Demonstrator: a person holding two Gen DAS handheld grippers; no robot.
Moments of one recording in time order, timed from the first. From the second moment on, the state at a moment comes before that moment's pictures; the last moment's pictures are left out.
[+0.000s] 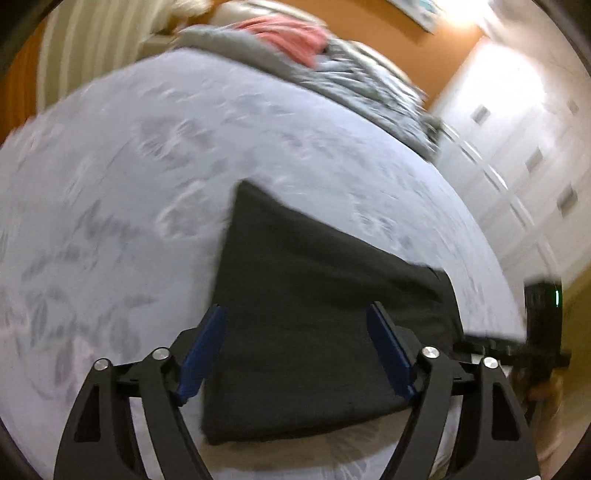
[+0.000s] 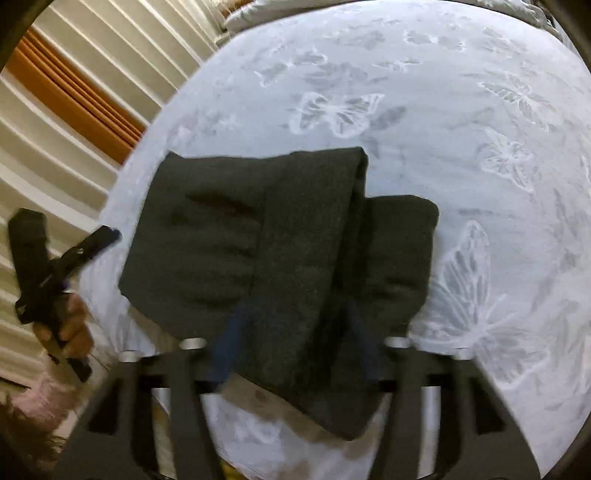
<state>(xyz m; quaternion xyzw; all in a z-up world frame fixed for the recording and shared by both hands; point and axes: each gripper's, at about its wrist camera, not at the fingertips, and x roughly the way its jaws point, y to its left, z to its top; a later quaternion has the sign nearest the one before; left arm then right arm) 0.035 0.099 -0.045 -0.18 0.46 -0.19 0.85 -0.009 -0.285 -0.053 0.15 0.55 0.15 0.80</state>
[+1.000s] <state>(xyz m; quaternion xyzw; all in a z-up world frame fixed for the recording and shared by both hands) 0.035 0.089 -0.081 -0.17 0.56 -0.16 0.80 -0.018 -0.316 -0.068 0.21 0.55 0.05 0.80</state>
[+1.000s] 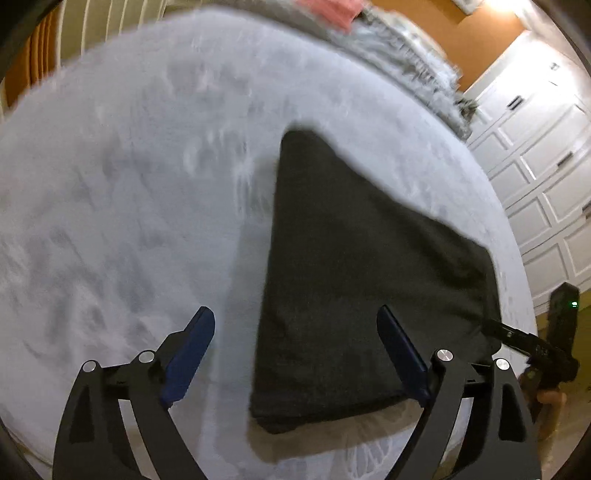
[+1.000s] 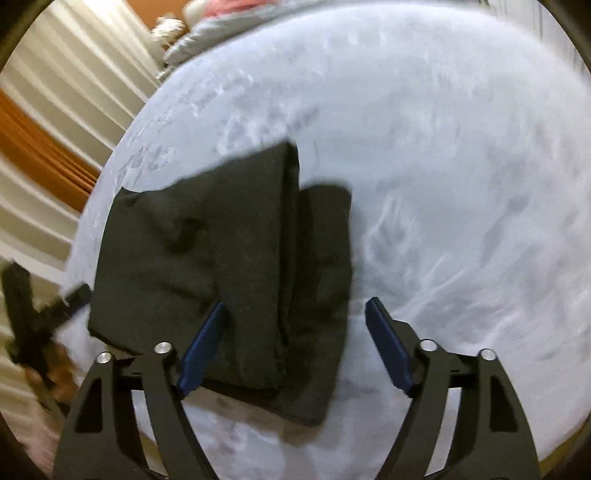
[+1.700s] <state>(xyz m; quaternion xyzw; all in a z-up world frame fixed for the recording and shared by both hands) -0.024 0.138 -0.010 -0.10 0.44 -0.11 0.89 -0.064 -0.250 -0.027 0.15 0.45 0.09 0.87</state>
